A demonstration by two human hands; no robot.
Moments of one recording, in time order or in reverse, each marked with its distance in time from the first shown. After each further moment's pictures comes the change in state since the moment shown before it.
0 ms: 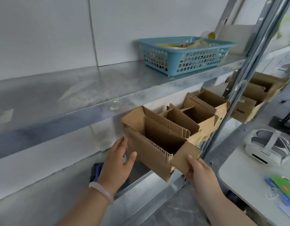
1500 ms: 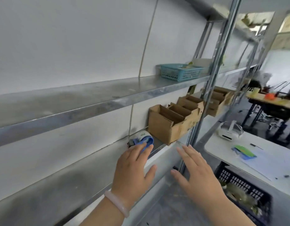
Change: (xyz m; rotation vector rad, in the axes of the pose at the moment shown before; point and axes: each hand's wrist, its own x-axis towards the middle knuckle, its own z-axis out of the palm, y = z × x) left_hand -0.274 -0.039 -0.204 0.161 0.162 0.561; right_hand -0.356 0.125 0.052 -1.202 0.161 -0.956
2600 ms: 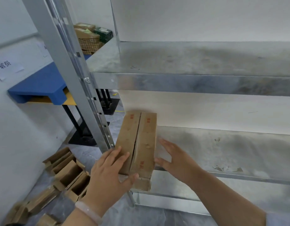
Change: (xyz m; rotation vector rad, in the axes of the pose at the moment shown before) left_hand -0.530 -0.217 -0.476 0.605 -0.110 -1.043; right_hand -0.185 -0.632 0.232 0.519 -0.878 -0.681
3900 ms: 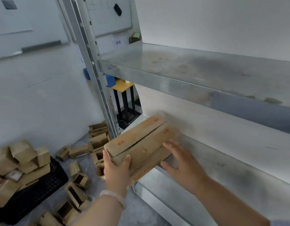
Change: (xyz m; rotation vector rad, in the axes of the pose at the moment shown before) left_hand -0.015 0.181 0.066 -1.109 0.671 -1.080; right_hand -0.015 0.102 -0.092 -0.084 -0.166 -0.449
